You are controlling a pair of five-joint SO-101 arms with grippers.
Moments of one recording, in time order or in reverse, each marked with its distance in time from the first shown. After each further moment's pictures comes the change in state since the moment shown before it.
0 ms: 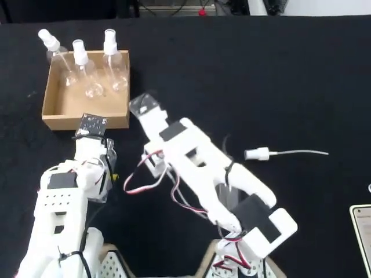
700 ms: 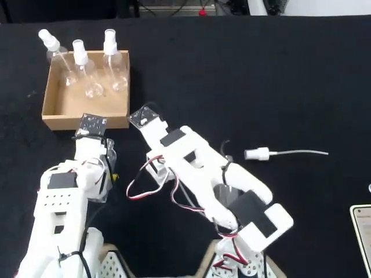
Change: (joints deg) left arm 0.0 0.0 0.0 0.0 0.0; right arm -0.1 3.1 3.1 -2.0 3.2
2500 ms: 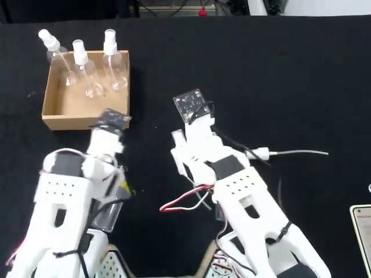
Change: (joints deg) left arm 10.8 3.2 -19.3 28.9 -0.4; right arm 11.0 -42.9 25.8 -13.9 -3.4
